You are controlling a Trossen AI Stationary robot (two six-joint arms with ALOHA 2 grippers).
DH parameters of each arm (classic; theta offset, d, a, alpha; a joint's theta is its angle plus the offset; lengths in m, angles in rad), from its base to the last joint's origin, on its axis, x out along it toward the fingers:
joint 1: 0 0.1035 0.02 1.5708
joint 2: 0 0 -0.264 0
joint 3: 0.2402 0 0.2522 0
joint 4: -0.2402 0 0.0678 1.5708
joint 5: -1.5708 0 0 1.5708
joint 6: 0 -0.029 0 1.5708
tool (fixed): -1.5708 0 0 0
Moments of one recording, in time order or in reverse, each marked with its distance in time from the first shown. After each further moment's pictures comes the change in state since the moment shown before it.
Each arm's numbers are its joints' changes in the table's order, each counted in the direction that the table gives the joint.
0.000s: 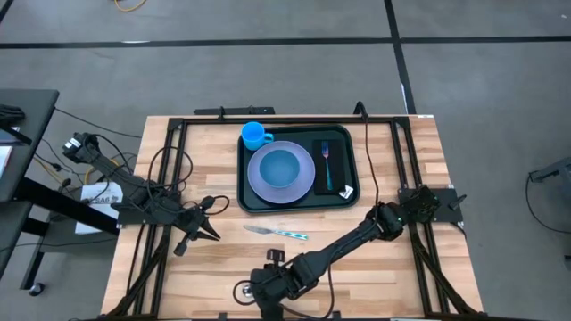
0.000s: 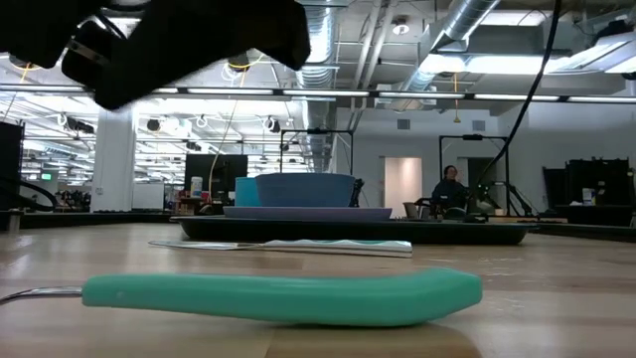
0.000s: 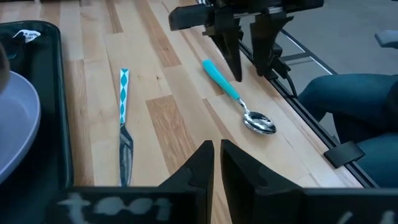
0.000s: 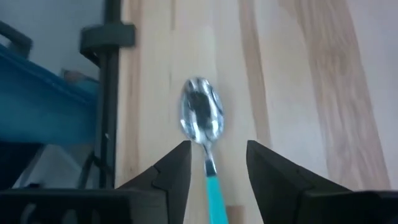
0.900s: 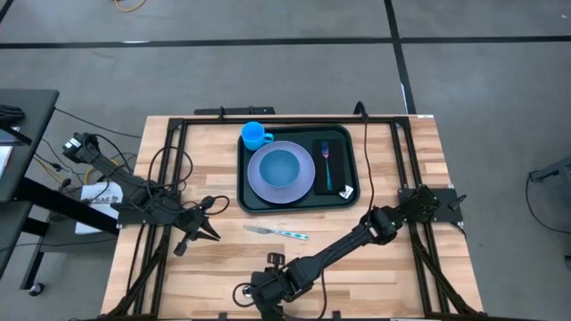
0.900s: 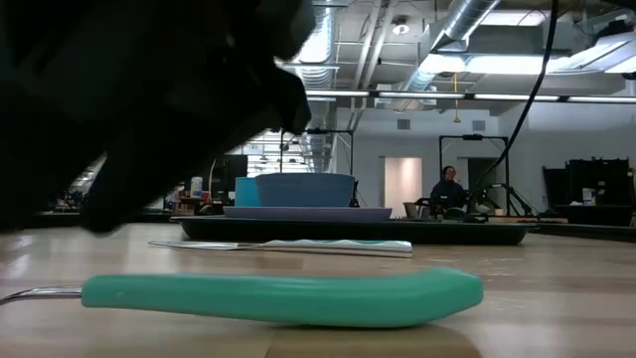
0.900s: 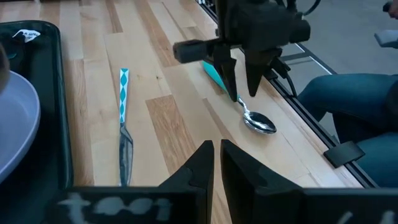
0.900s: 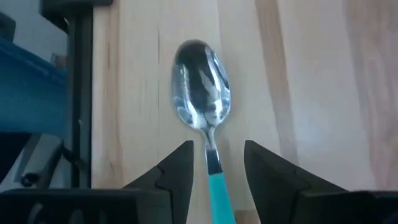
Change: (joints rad) left arm 0.000 0.000 0.000 -0.001 0.001 0.001; right arm -0.003 -0.074 -0.003 0.025 -0.032 -0.026
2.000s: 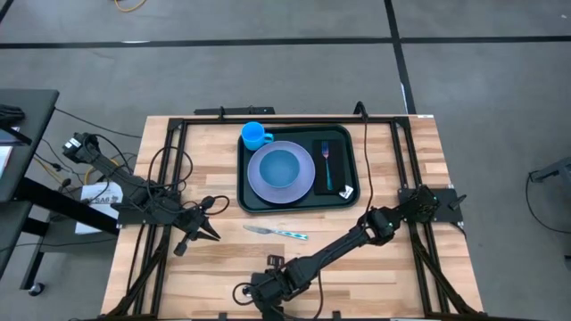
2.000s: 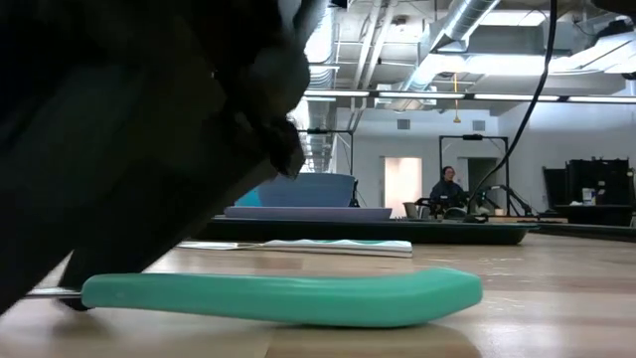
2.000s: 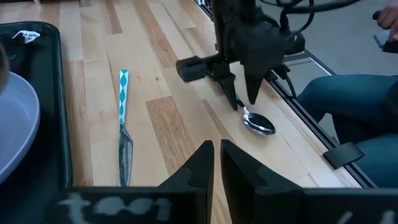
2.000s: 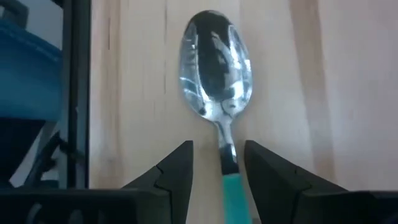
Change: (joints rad) left arm 0.000 0.000 0.000 0.004 0.000 0.000; right arm -0.008 -0.043 -0.023 0.042 -0.082 0.005
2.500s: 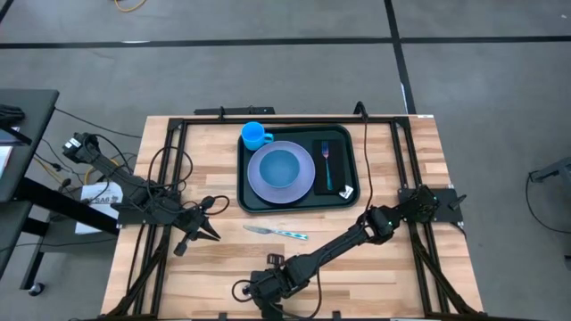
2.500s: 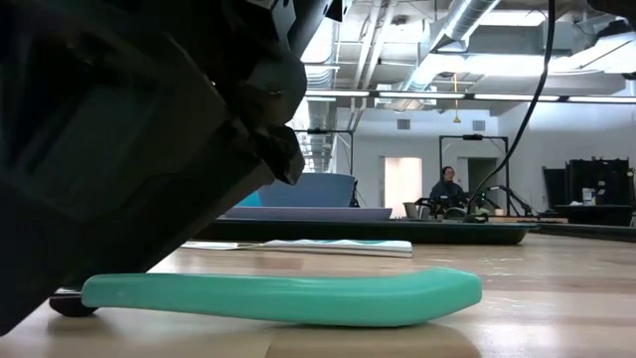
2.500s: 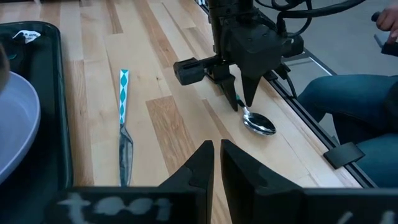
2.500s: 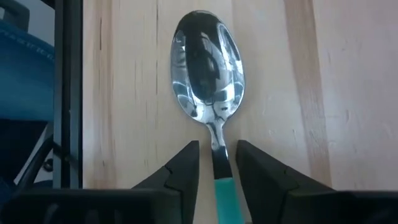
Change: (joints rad) left arm 0.000 0.000 0.000 0.000 0.000 0.000; right arm -0.016 -0.008 -0.012 0.002 -0.022 -0.007
